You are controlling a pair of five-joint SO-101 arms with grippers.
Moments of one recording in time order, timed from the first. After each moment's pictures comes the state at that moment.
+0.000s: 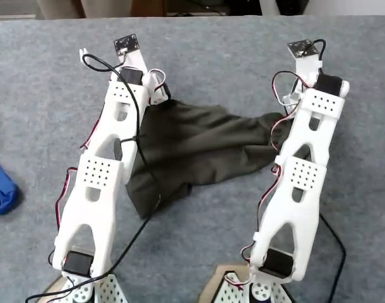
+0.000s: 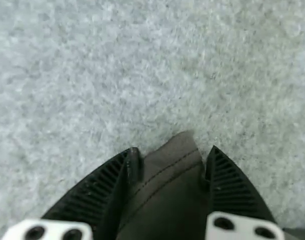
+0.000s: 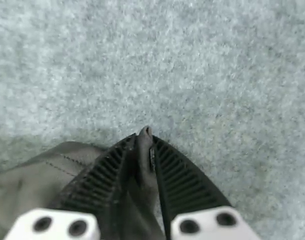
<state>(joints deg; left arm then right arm) 7.6 68.2 -69.9 75.0 20.2 16.5 79.9 -92.8 91.8 25.5</state>
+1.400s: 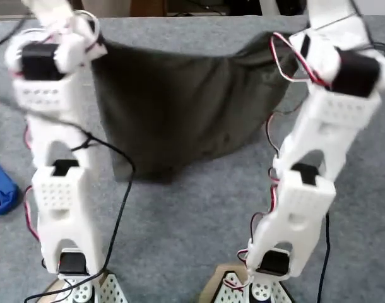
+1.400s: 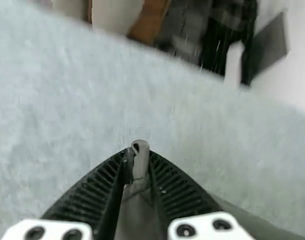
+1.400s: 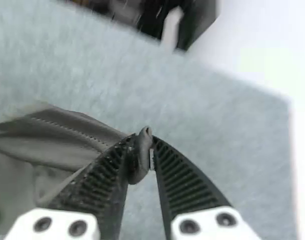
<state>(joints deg) -4.0 33.3 -93.1 100.2 11.8 8.0 29.9 -92.8 101.5 25.4</state>
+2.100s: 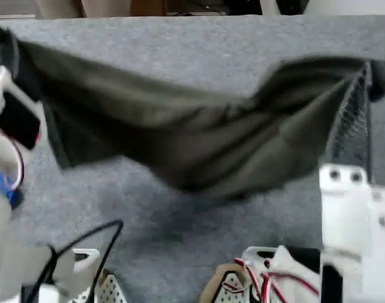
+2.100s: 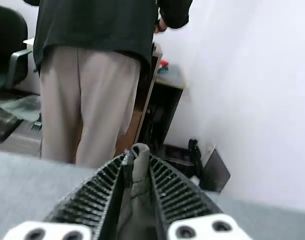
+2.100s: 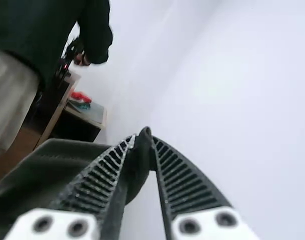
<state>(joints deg) -4.4 -19.8 -70.1 100.2 4.4 0.4 -16.4 -95.3 99.7 25.3</state>
